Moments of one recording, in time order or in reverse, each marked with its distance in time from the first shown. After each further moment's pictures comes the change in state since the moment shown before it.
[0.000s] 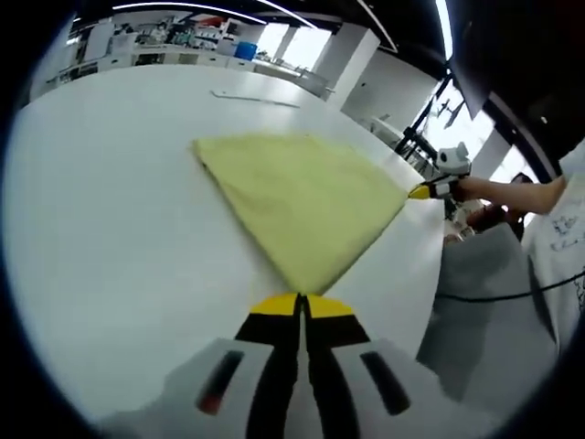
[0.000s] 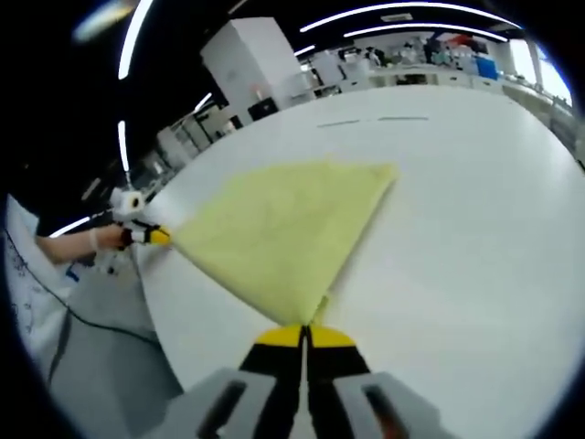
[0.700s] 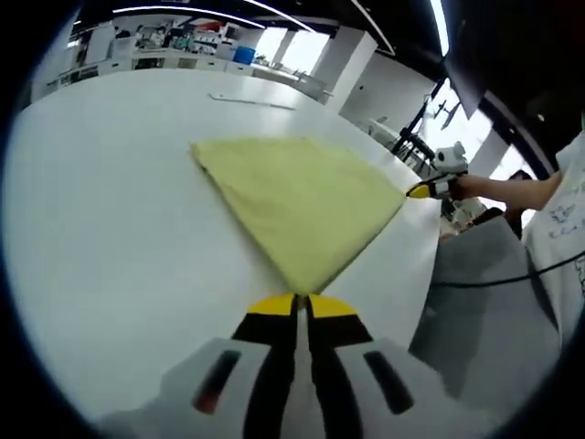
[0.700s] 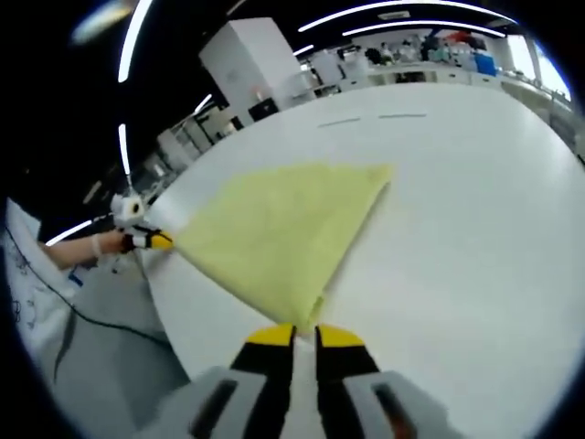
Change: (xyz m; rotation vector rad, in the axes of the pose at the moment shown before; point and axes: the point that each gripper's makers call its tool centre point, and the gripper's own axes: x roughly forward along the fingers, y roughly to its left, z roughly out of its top) left arm -0.013 -0.010 -0.005 0.031 -0.023 0.005; right arm -0.015 0.003 -0.001 0.012 -0.021 -0.007
